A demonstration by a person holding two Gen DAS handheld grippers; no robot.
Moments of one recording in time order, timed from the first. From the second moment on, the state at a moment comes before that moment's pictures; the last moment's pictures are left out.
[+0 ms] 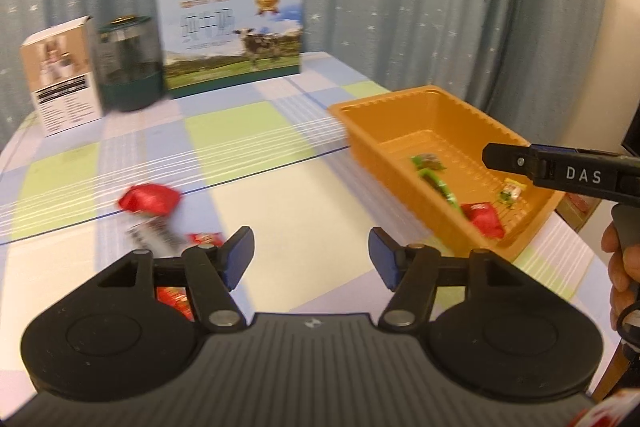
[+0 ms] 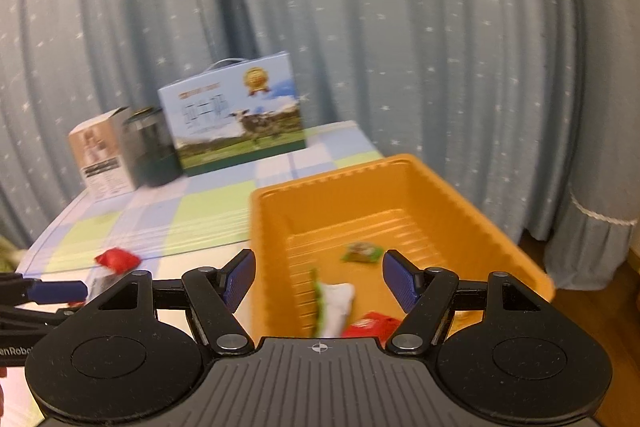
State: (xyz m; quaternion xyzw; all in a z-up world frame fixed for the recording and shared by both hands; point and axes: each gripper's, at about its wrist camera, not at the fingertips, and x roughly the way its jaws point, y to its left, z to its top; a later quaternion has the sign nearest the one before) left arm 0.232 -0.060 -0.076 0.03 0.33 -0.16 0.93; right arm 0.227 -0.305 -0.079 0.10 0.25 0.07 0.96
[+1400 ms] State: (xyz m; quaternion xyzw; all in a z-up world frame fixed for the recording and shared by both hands) left arm 0.240 0.119 -0.121 0.01 0.37 -0.01 0.93; right arm 0.262 -0.079 -0.142 -0.02 0.32 0.29 0.90
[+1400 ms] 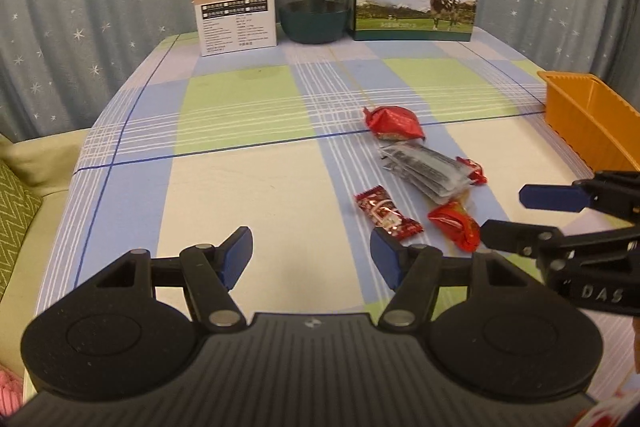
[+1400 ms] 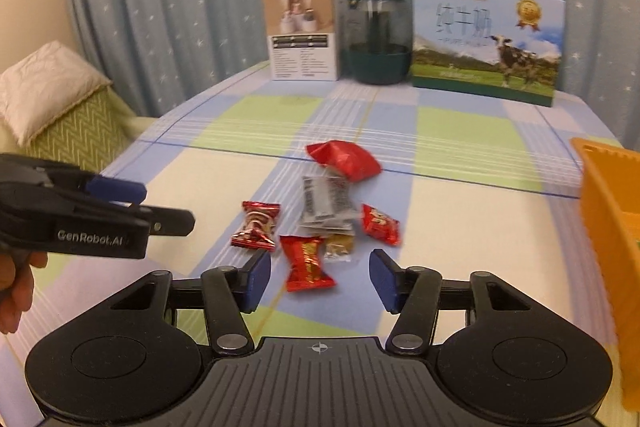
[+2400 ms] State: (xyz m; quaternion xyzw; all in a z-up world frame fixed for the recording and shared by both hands) left arm 0.260 0.113 -0.133 -0.01 0.38 -0.03 0.92; right arm 0.267 -0.073 -0.143 -0.04 0.32 0.27 0.91
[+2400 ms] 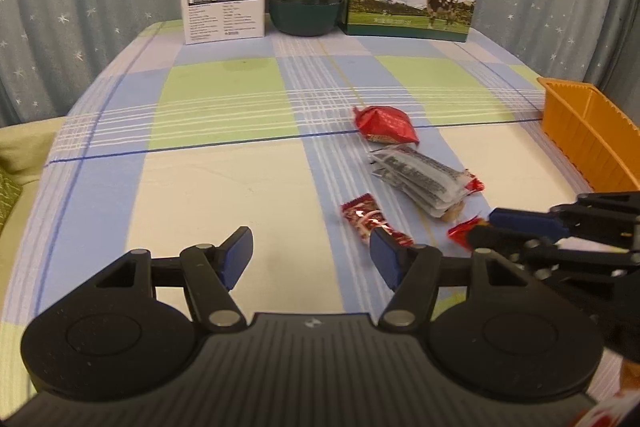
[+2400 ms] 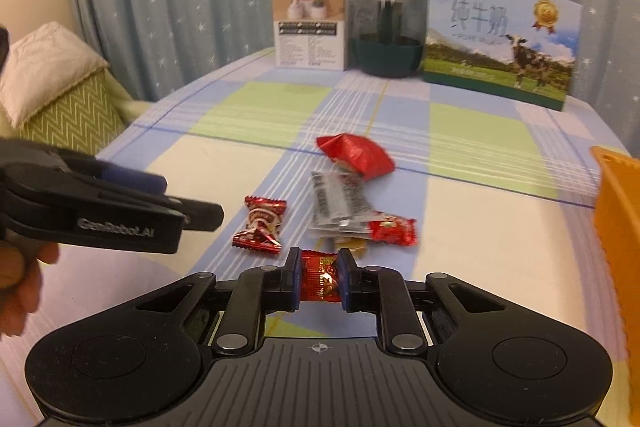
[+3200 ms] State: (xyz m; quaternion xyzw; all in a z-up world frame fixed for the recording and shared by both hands) left arm 0.277 0.083 -0.152 -0.02 0.38 -0.05 0.92; right arm 0.263 -0.108 -0.164 -0.04 0.37 0.20 0.90
